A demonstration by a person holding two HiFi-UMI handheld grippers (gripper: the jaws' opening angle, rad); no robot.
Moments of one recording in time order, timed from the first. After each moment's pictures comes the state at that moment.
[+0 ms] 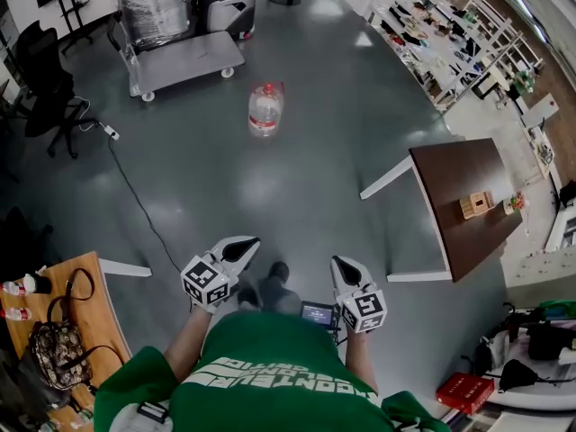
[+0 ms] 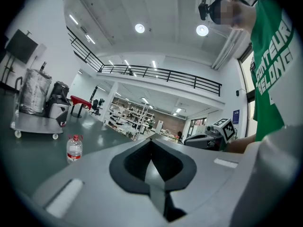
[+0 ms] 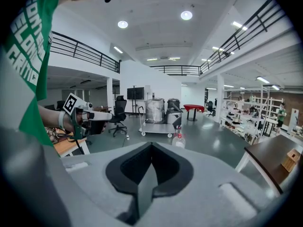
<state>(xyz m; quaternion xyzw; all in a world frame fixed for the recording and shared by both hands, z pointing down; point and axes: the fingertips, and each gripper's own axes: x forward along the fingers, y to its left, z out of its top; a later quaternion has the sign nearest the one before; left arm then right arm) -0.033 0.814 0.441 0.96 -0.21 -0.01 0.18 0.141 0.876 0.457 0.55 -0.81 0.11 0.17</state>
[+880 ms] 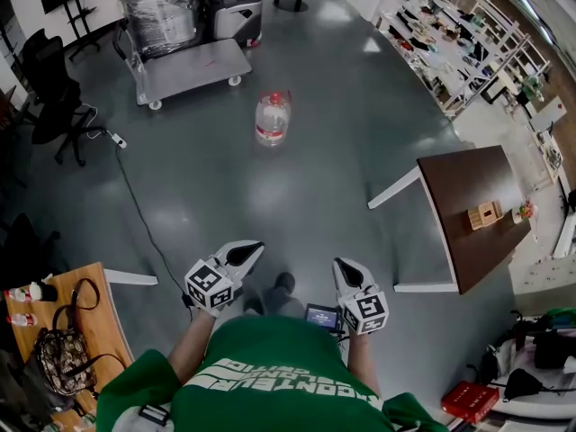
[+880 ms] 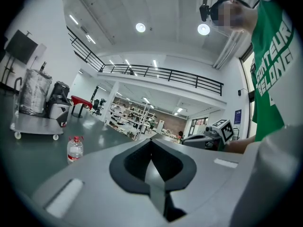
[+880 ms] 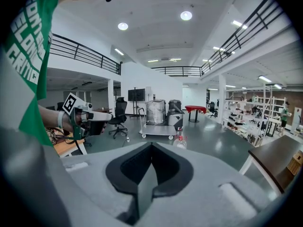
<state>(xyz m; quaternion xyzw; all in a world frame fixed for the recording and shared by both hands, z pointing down) -0.024 0.780 0.439 0.96 -0.21 -0.01 0.18 0.146 0.833 0.459 0.54 -0.82 0.11 0.16</state>
